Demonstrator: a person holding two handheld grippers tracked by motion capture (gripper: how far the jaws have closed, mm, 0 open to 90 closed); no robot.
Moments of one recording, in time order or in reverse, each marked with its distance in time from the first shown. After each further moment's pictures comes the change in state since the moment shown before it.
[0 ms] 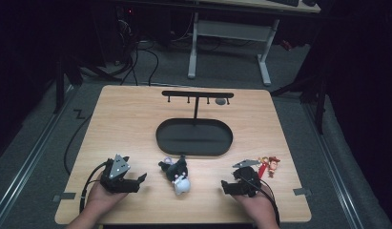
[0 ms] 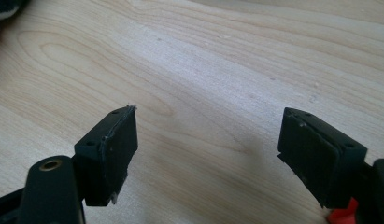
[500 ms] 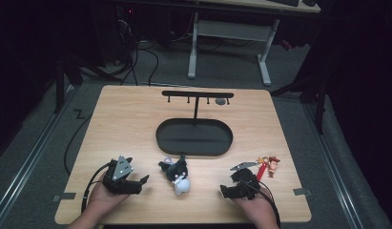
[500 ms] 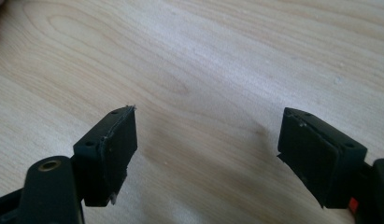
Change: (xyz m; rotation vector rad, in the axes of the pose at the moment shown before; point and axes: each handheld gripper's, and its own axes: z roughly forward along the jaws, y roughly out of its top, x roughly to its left) left arm -0.007 0.002 0.001 0.006 -0.018 0.032; right arm 0.006 -0.004 0.001 0.067 0.020 -0.016
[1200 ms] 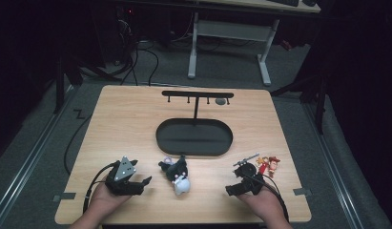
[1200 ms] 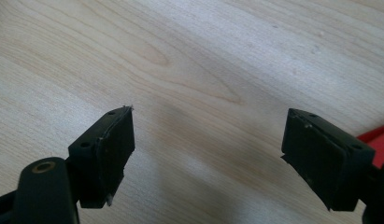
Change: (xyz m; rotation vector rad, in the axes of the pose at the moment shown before) left arm -0.005 0.002 0.003 0.000 -0.057 0.015; right arm -0.013 0.015 -0.013 0.187 0.002 0.007
